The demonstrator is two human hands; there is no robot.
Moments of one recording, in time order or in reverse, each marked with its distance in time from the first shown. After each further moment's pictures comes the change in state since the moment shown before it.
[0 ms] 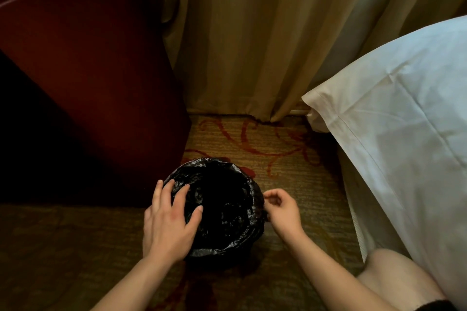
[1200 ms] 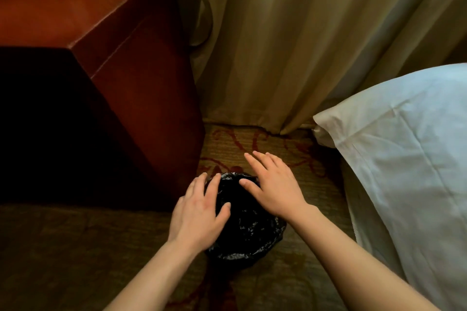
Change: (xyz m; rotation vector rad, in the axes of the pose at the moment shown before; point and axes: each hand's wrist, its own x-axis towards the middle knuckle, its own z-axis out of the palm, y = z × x) left_hand 0.020 0.020 -0.104 0.036 -0.151 0.158; right_hand -0.042 -0.163 0.039 -1.130 -0.105 -0.628
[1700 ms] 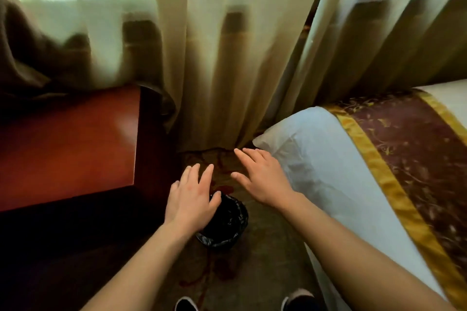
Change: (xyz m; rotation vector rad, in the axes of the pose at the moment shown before) left_hand -0.027 0.117 -0.342 0.116 -0.132 0.249; right_hand -0.077 -0.107 -0.345 0.013 0.004 0.254
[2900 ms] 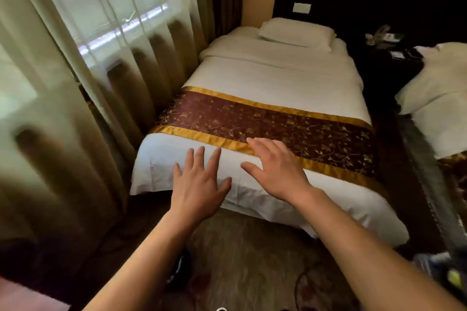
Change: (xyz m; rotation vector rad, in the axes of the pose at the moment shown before) left_hand -0.183 0.154 -0.216 0.087 -0.078 1.109; right_hand -0.377 -0.164 -0.214 -0.003 0.491 1.043
